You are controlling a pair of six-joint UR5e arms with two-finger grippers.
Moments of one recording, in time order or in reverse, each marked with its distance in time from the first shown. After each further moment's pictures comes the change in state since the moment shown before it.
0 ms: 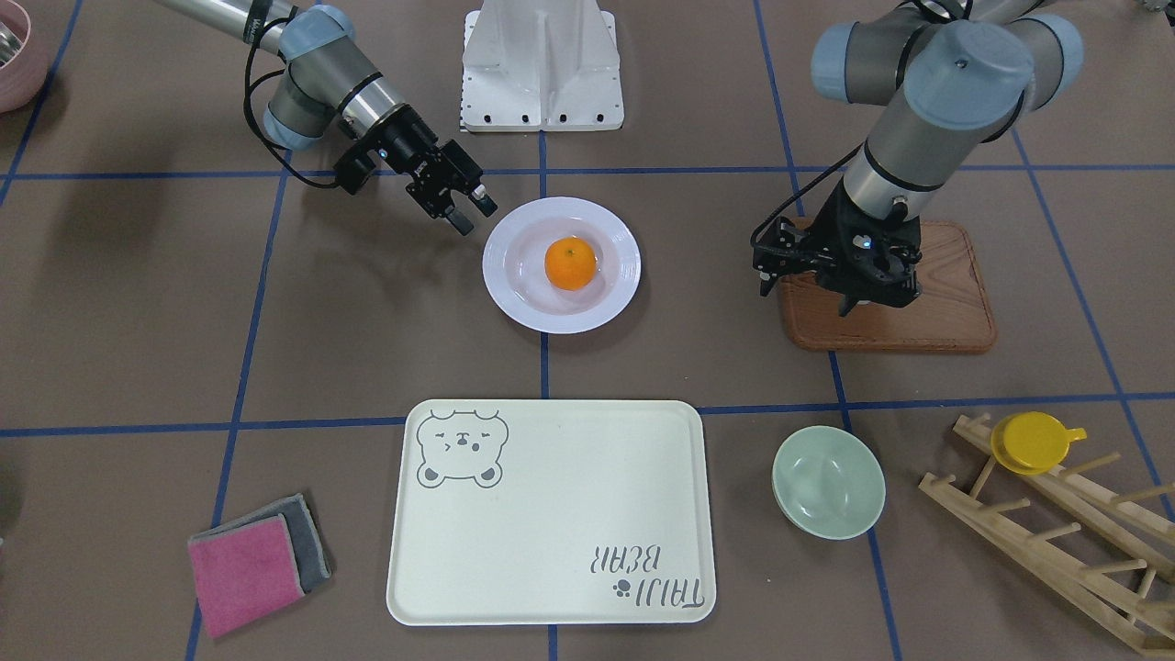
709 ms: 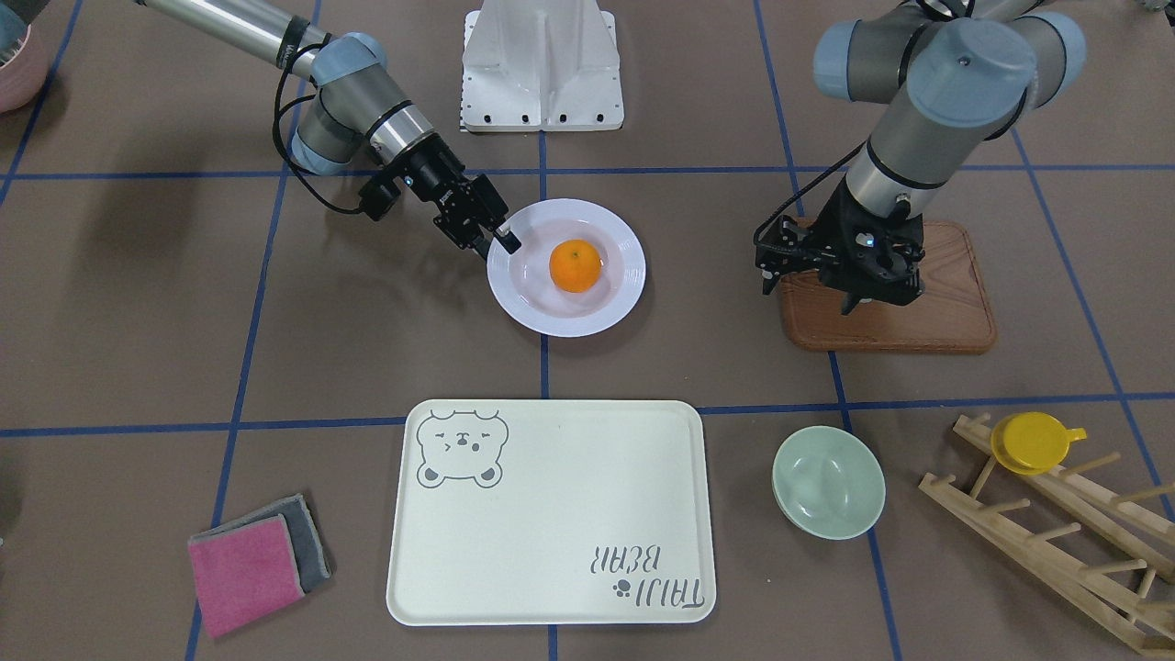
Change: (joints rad) left arm 0.000 0.004 -0.005 0.000 0.001 -0.001; right arm 0.054 0.094 -0.078 -0.006 0.001 -0.005
